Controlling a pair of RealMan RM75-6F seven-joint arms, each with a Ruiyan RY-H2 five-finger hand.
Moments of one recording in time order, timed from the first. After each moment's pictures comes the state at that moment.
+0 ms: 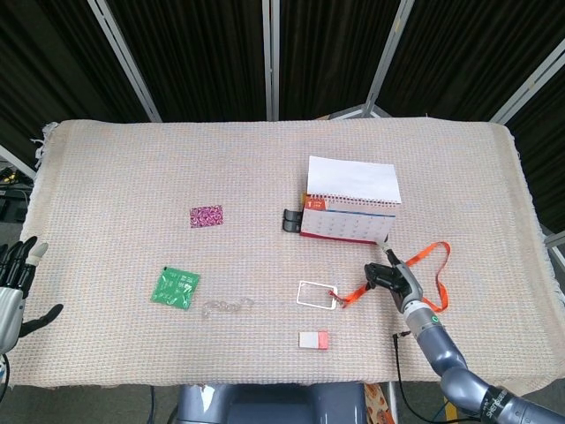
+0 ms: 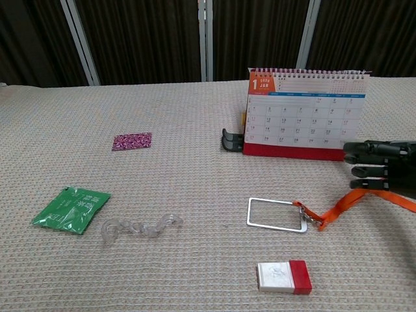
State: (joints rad) left arm -0.07 -1.18 -0.03 -1.51 1.62 1.62 0.03; right arm 0.37 -1.42 0.42 -1.69 -0.70 0.65 0.73
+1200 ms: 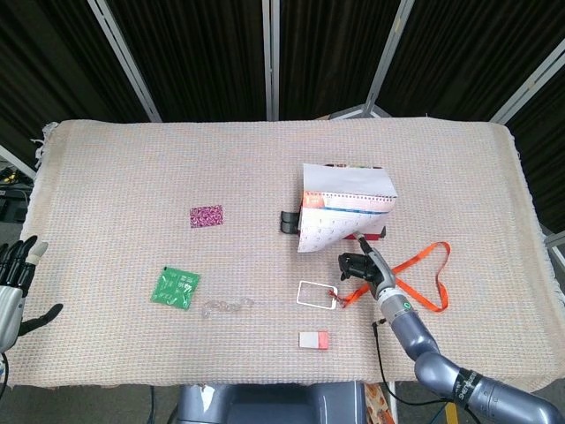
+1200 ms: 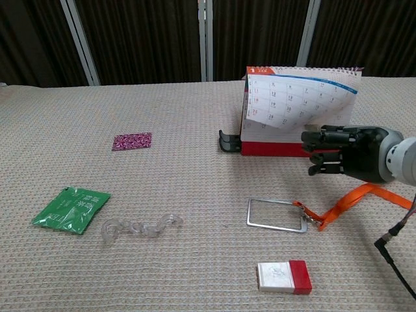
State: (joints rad) left arm -0.07 -1.17 -0.03 -1.50 1.61 1.61 0.00; right arm 0.48 -1.53 0.45 -1.65 -0.71 0.68 0.62
